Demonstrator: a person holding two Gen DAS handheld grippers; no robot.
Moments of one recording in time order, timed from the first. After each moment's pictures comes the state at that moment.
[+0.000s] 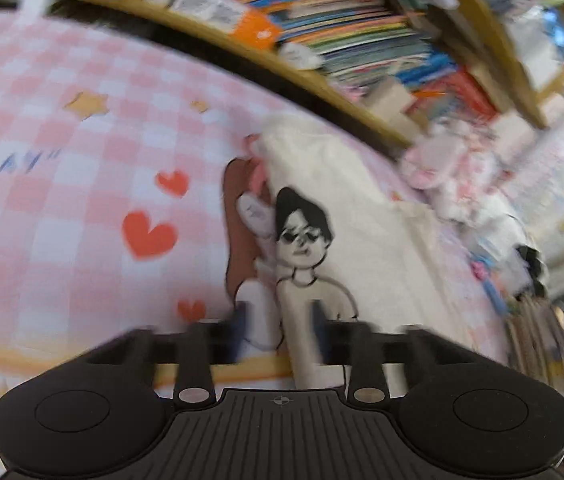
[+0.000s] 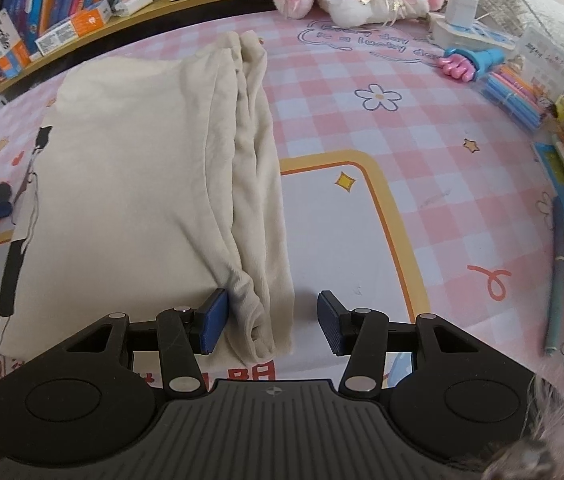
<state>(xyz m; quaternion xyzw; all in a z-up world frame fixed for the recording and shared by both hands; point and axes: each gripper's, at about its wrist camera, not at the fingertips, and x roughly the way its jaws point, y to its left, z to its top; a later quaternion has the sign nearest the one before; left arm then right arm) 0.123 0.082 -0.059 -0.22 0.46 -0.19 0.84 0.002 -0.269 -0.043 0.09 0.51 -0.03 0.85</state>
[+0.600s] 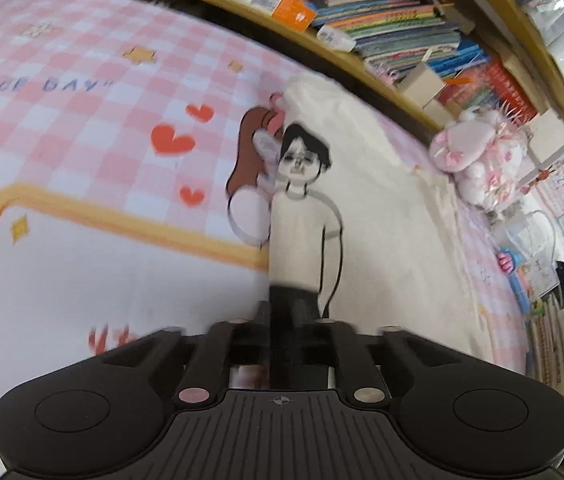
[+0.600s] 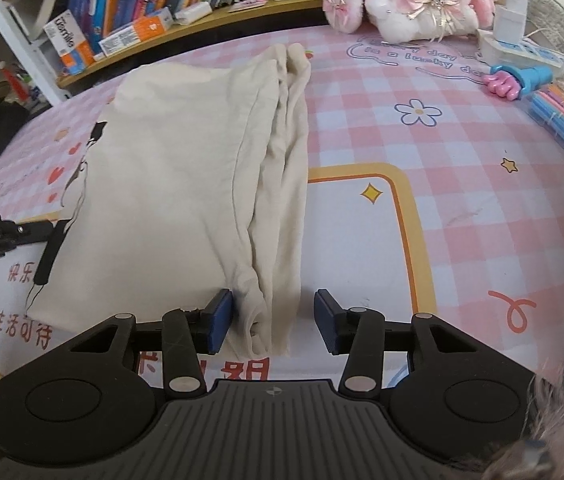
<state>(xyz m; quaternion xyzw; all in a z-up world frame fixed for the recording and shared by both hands) 0.054 0.051 -0.054 -0.23 0.46 -0.13 0.85 -0.010 -0.294 -0.046 0.10 0.48 0.08 0.87</state>
